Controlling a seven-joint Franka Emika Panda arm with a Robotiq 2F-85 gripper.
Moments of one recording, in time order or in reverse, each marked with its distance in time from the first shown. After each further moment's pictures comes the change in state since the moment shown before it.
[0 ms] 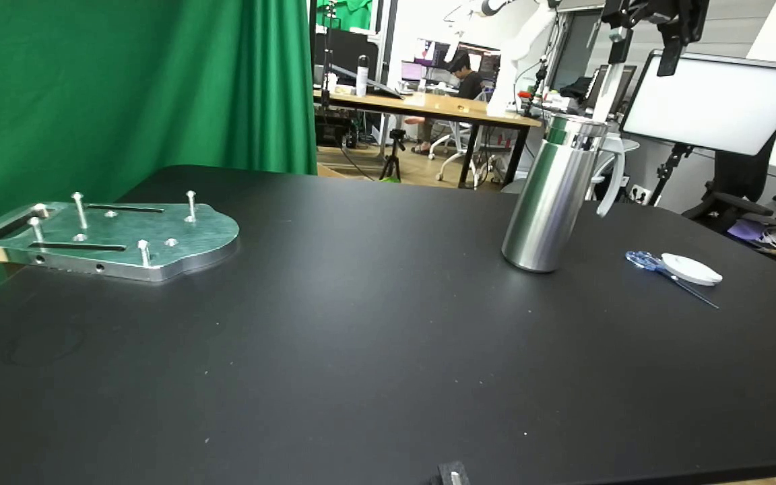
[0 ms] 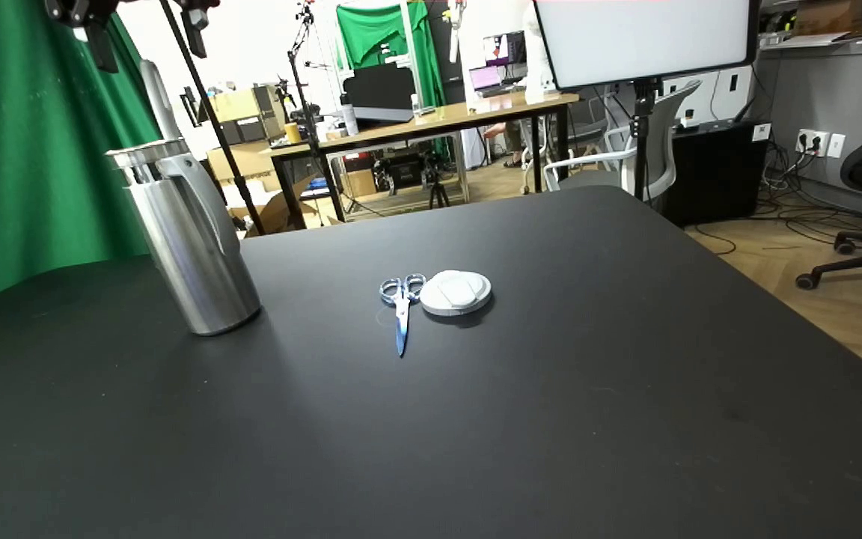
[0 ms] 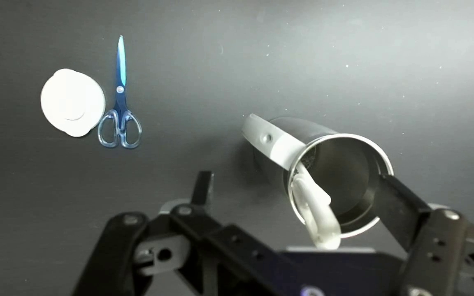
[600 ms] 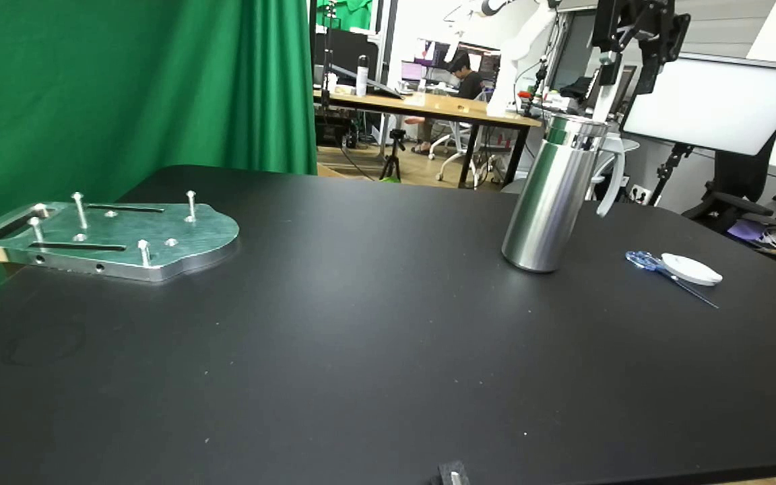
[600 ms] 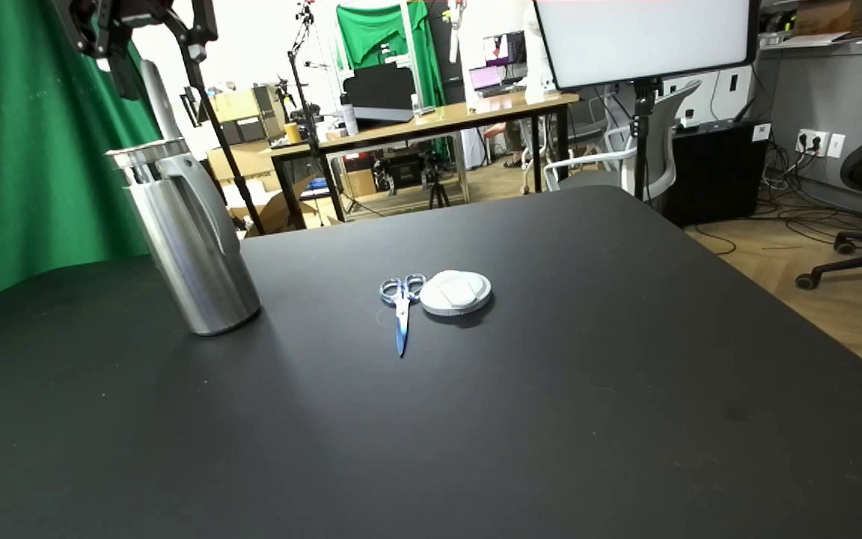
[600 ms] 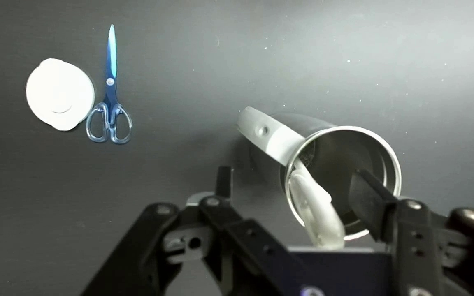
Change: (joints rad) arm 0.000 0.037 0.013 -0.003 0.003 0.034 -0.002
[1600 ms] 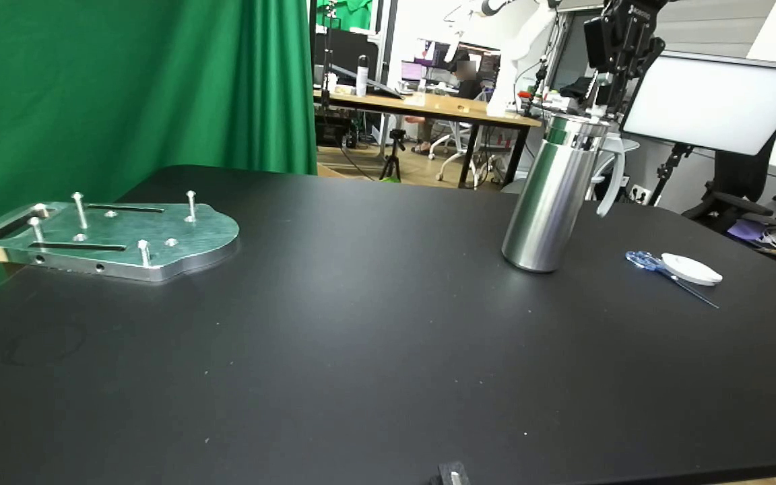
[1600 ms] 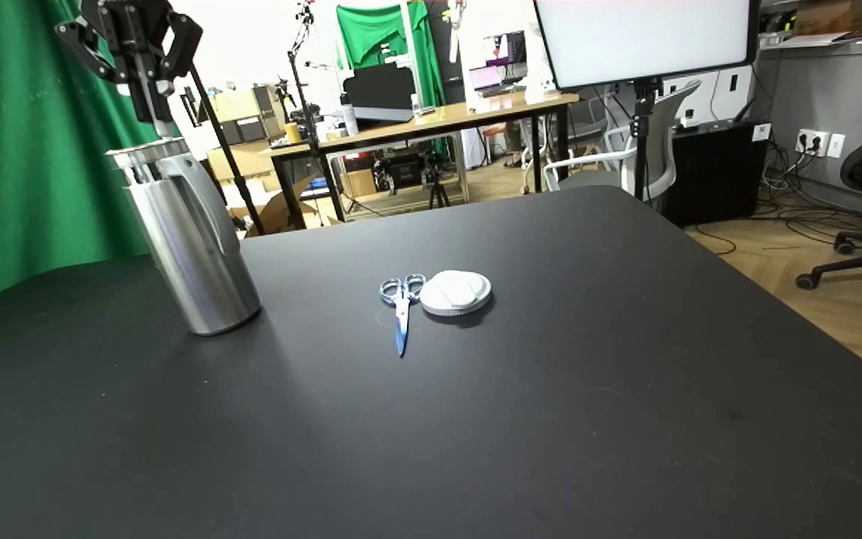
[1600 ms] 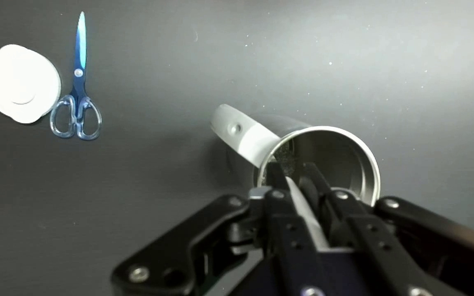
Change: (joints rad) arm 0.000 0.020 0.019 -0.011 0.041 0.009 -0.042
